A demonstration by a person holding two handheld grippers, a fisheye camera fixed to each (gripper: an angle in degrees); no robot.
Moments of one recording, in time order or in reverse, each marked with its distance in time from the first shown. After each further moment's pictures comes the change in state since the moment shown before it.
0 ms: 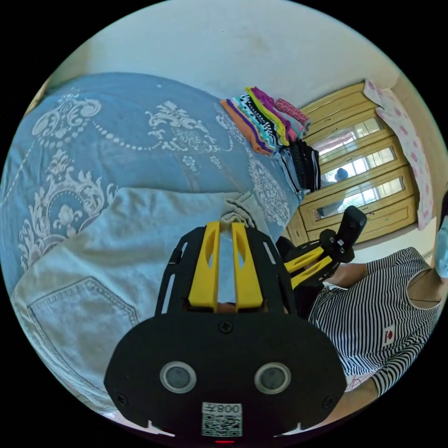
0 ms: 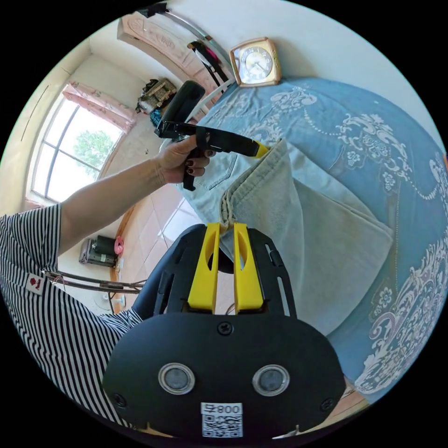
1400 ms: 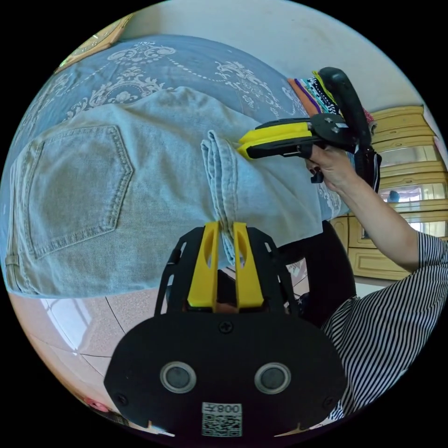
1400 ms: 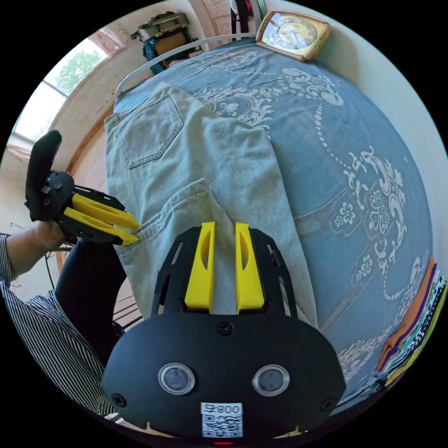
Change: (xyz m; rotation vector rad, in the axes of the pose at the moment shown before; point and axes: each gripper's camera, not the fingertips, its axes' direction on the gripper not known) left arm -0.218 0.211 0.373 -0.063 -0.293 -0.298; right arm -0.018 -0.283 0.007 -0.681 0.294 -0.081
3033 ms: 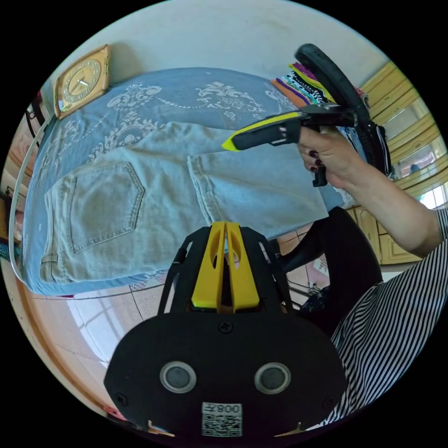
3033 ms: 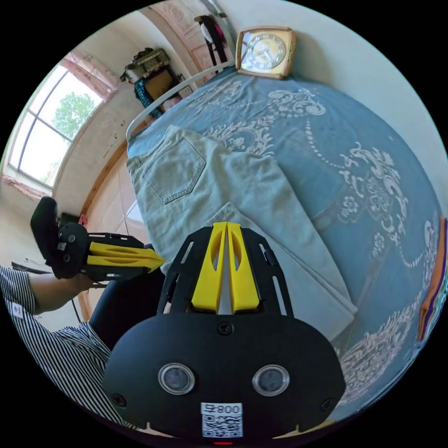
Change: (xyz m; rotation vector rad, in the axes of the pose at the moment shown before) left arm 0.240 0.212 0.007 1.586 -0.863 -0.199; right arm 0.014 0.103 0.057 0.197 -0.110 0.173
